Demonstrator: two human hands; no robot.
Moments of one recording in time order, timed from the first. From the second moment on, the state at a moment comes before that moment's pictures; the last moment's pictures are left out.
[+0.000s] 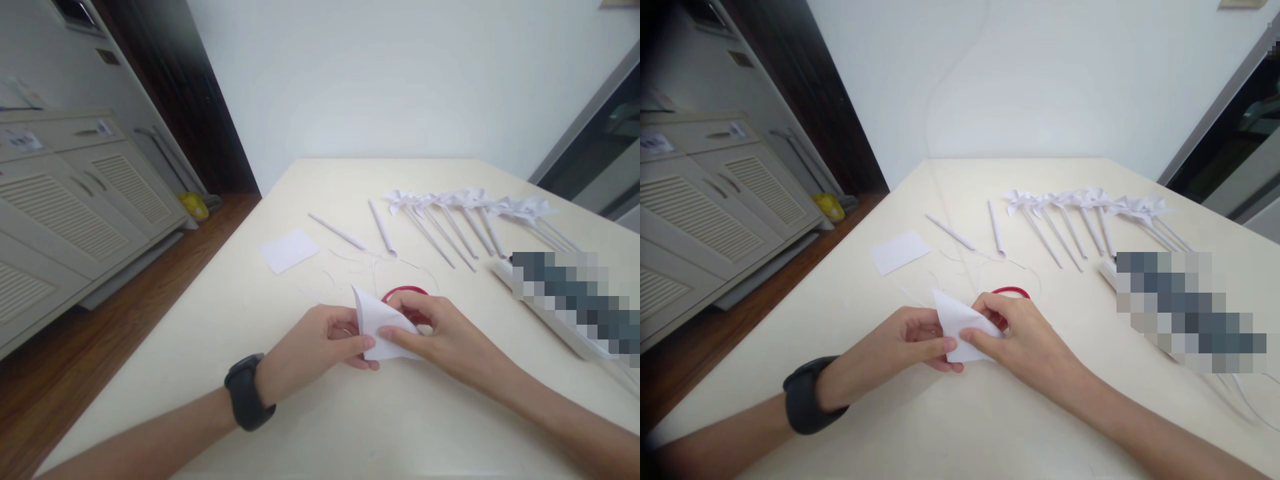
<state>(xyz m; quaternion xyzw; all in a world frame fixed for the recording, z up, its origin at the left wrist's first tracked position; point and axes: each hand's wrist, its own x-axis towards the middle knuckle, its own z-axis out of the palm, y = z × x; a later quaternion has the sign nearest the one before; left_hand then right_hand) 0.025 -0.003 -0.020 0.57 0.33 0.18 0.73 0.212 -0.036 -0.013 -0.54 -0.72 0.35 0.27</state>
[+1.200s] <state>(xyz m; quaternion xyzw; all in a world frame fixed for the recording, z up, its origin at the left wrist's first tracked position) 0.022 -0.001 -0.021 0.57 0.33 0.16 0.74 0.216 -0.034 -0.016 -0.54 -0.68 0.45 0.21</state>
